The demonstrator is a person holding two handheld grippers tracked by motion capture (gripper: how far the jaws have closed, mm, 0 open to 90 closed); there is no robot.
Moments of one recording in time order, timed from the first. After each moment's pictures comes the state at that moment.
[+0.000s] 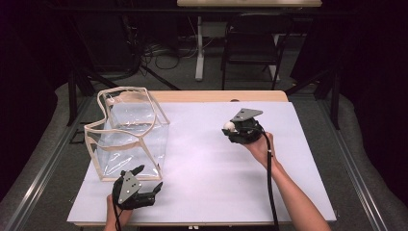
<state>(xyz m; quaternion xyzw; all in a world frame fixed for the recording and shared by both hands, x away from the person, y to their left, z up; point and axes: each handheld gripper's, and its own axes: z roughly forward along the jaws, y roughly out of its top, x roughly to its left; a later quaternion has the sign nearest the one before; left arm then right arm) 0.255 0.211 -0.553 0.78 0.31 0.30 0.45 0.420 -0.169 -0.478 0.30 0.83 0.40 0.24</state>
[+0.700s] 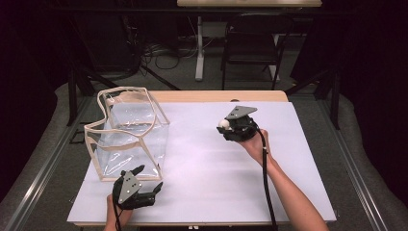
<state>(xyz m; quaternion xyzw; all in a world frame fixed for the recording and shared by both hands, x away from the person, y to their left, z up) 0.255 0.211 -0.553 0.78 0.31 0.29 0.45 0.426 -0.154 -0.471 0.28 0.84 0.40 0.24</state>
